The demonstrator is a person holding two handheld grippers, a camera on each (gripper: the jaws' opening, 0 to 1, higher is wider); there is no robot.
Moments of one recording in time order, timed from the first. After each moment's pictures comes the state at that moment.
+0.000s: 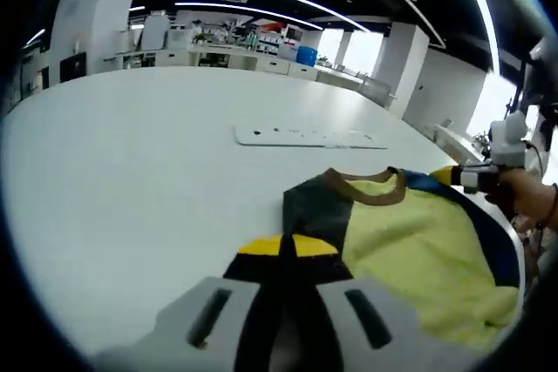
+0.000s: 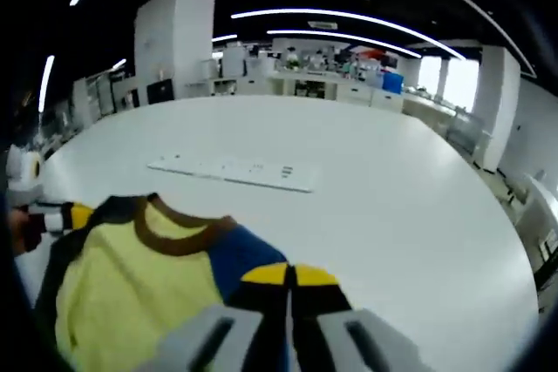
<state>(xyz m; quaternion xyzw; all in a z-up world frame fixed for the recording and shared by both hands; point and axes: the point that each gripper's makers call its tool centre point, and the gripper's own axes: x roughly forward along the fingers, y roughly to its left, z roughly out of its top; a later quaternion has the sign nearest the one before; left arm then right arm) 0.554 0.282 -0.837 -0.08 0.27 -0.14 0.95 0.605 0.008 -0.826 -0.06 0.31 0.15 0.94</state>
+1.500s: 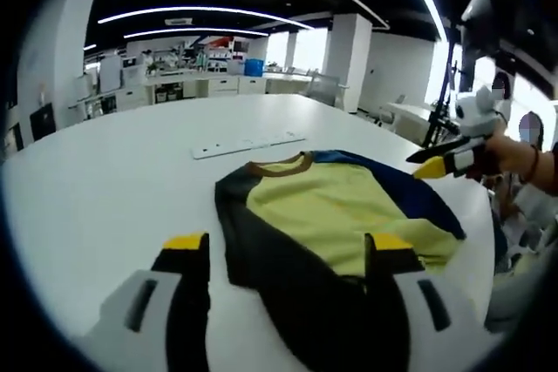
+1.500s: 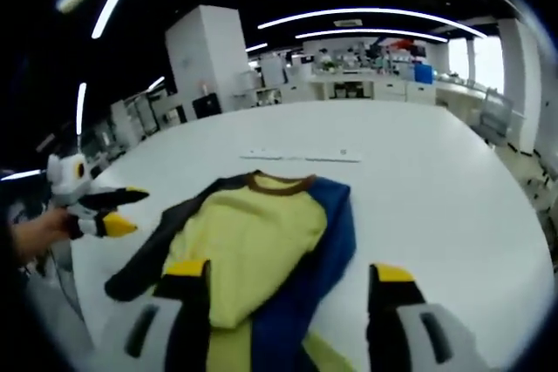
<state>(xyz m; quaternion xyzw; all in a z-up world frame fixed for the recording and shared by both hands) 0.417 0.255 -0.768 0.00 0.23 -0.25 0.94 0.433 0.009 -0.776 0.01 0.31 0.26 0.91</state>
